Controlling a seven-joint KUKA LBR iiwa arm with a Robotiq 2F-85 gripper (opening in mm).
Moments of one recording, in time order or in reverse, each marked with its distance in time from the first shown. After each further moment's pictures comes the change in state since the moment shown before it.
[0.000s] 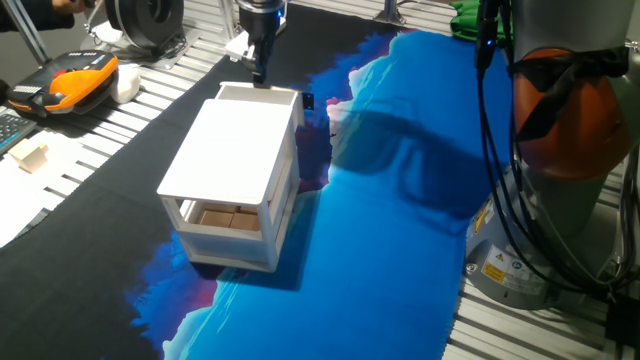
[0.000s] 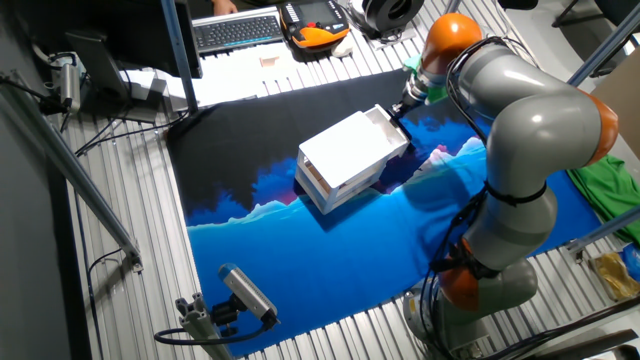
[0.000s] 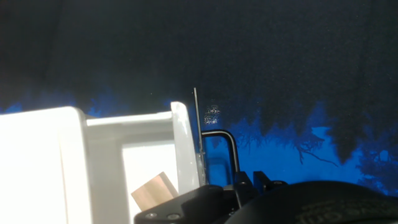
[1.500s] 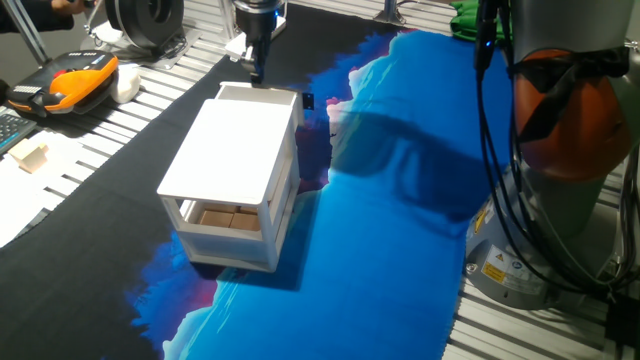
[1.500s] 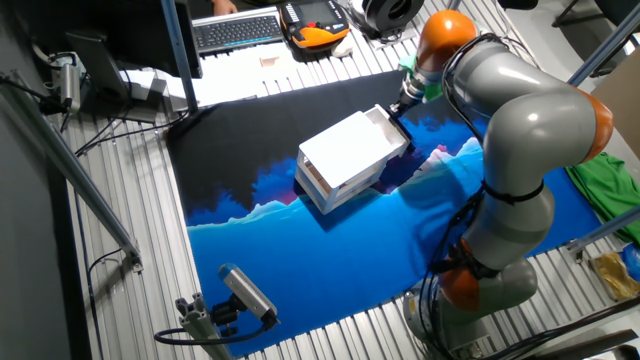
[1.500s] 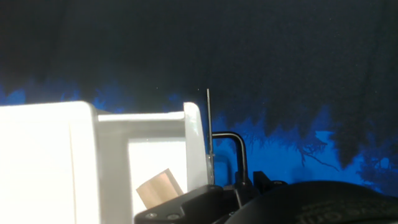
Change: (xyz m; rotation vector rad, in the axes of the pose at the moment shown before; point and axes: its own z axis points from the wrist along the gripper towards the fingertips) arm -0.003 0.006 0.000 0.009 0.042 -0.058
